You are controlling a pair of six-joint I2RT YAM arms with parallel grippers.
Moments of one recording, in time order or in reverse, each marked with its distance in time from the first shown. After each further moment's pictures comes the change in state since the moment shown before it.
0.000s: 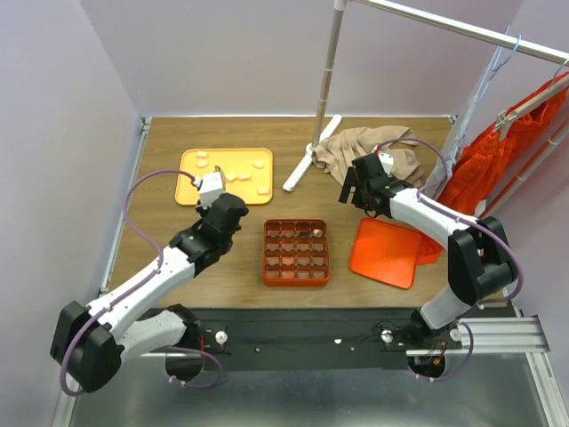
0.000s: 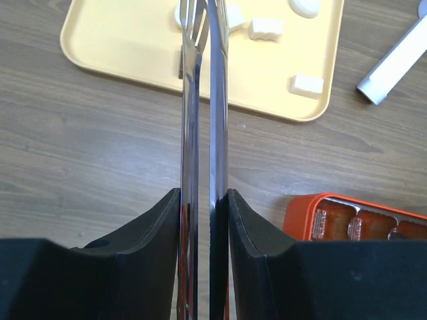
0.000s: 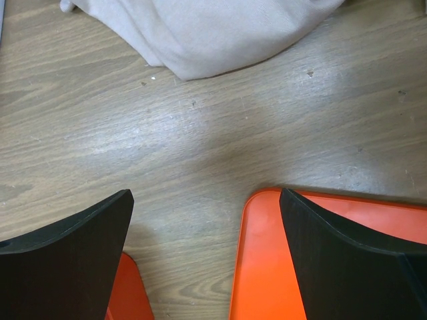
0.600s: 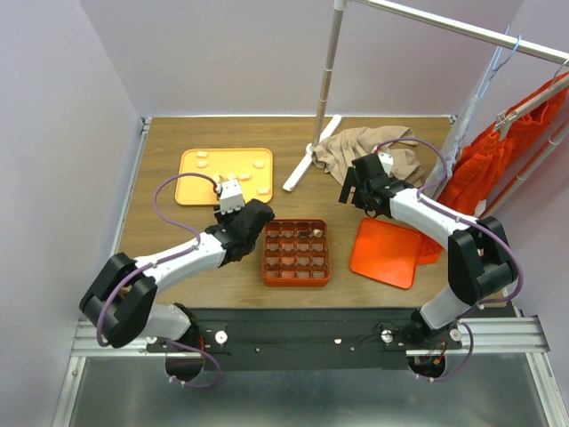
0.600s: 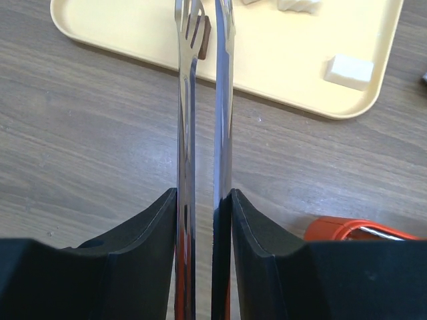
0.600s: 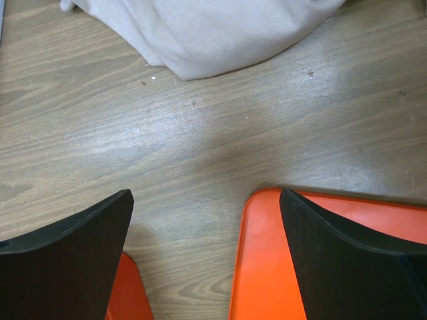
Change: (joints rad) left arm -0.134 0.313 -0.014 0.130 -0.222 -0.134; right arm 0.000 0.000 -0.001 0.002 -0.002 -0.003
